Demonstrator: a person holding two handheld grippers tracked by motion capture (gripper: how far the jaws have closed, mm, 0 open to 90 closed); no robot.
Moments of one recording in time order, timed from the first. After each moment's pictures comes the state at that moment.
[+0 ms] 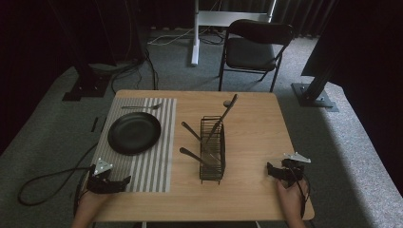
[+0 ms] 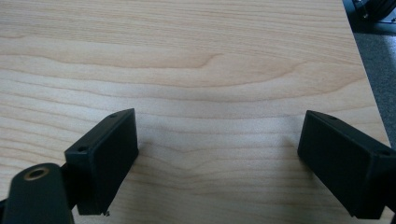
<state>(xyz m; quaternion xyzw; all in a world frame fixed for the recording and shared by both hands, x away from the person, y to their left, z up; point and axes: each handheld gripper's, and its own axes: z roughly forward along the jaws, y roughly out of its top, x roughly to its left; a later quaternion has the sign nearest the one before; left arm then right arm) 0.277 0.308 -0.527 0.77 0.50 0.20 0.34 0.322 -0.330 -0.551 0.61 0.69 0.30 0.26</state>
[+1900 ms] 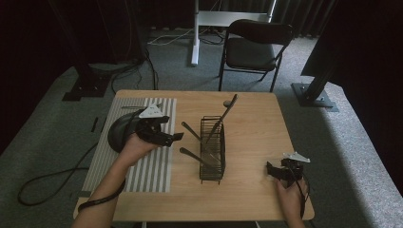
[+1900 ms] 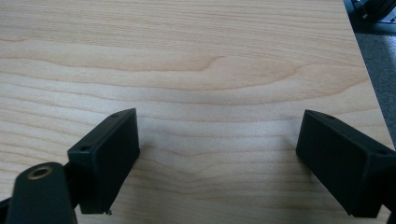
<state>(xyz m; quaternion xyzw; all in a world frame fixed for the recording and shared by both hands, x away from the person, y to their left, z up) 0.379 0.151 -0.375 0.83 0.30 0.12 0.47 0.324 -0.328 -0.551 0.61 0.68 0.30 0.26</state>
